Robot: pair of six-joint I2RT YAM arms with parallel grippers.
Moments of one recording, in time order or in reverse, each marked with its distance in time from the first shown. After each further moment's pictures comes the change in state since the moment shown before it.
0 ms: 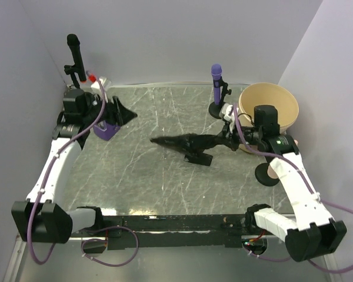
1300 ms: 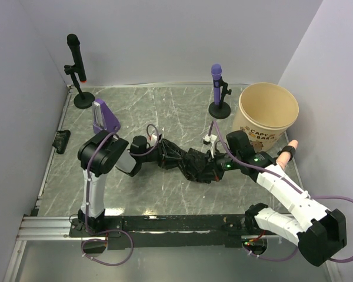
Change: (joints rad) left arm -0.458 0.826 -0.517 1.355 0.106 -1.334; right arm 0.291 -0.024 -0.344 0.098 -0.007 0.549
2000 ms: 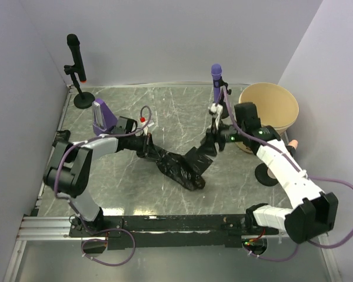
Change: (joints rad) left arm 0.192 -0.359 0.243 -1.259 0.083 1.164; right arm -0.154 0.207 0.338 -0.063 -0.114 -0.169
